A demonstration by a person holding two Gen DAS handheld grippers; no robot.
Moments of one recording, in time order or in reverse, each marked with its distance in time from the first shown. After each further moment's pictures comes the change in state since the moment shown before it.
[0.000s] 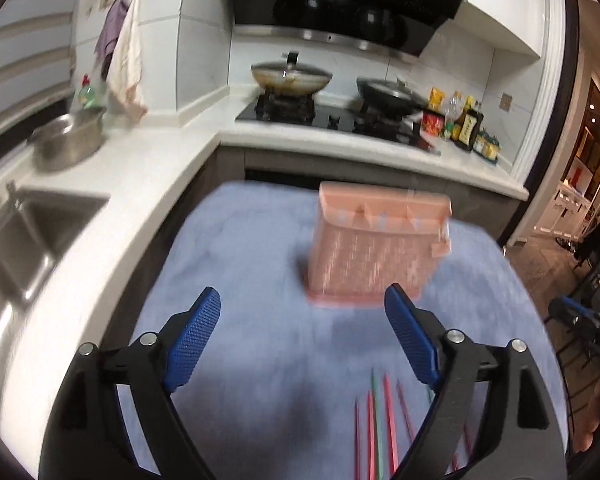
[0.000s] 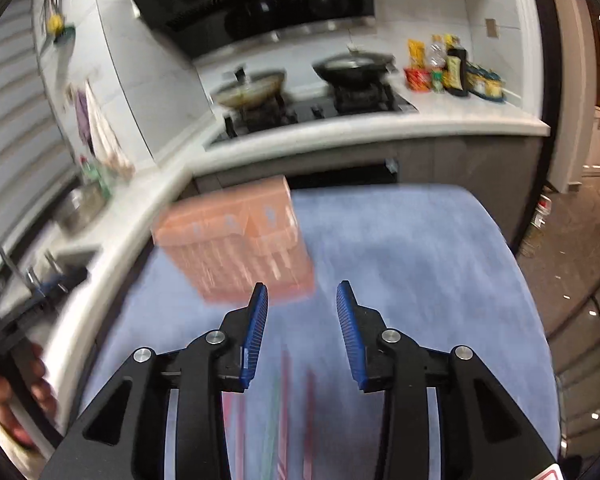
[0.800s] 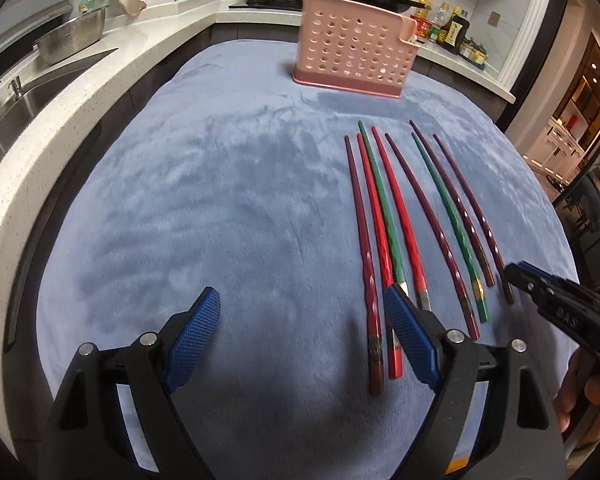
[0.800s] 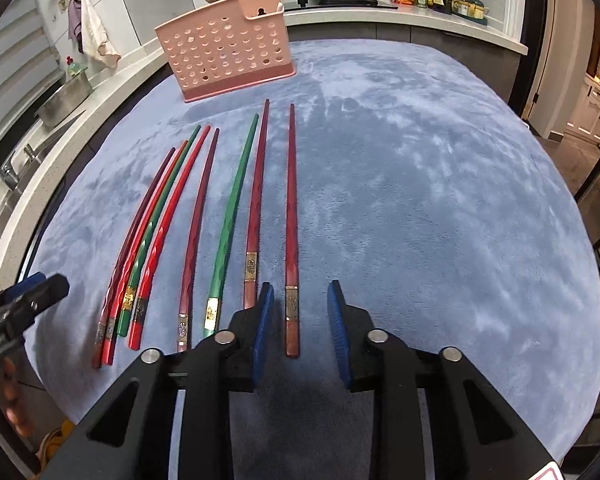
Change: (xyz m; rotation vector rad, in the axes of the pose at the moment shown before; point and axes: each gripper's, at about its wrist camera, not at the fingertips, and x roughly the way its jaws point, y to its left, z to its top) left arm -0.046 -0.005 -0.197 0.019 0.288 -0.047; right arm -0.009 0.006 -0.201 -0.020 0.252 -0.072
